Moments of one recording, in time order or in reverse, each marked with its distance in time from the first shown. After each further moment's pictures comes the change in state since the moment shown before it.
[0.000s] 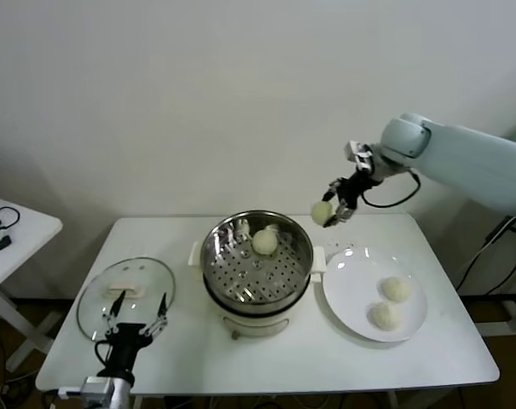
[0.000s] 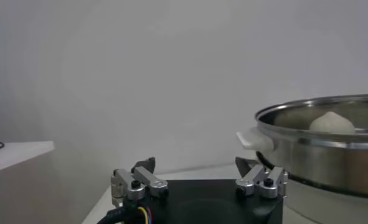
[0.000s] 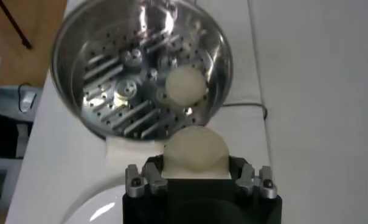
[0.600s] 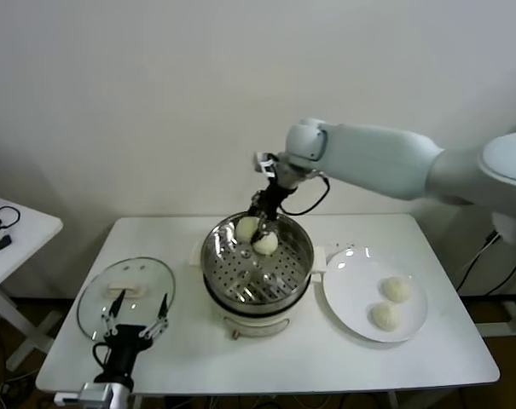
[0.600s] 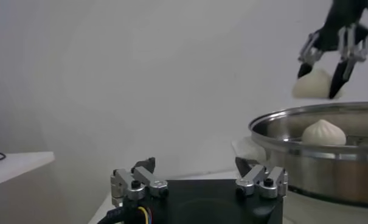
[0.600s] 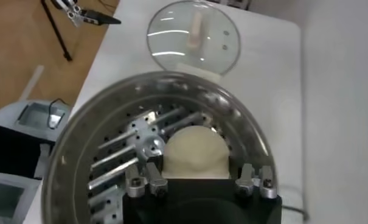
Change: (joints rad) left arm 0.042 0.009 0.000 -0.049 0.013 -0.004 -0.012; right arm -0.089 0.324 -0.043 -0.074 0.085 -0.031 0.054
